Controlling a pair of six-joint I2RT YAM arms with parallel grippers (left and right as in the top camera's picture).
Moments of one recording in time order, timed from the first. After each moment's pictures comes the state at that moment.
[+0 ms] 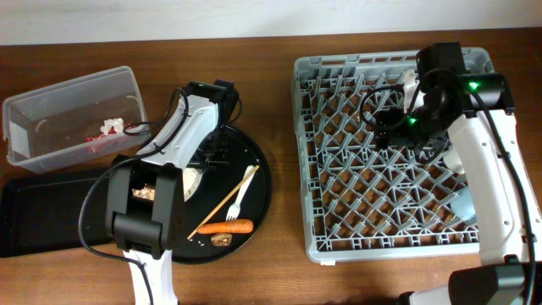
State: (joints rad) left arm -0.30 2.12 1.66 -1.35 -0.22 -0.38; right arm 0.03 1.62 1.66 -1.39 -0.10 0.11
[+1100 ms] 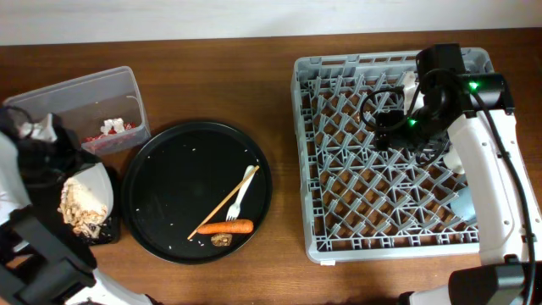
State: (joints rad) left arm 0.63 1.91 1.67 -1.34 0.53 0.02; right arm 0.03 1.62 1.66 -1.41 -0.10 0.11
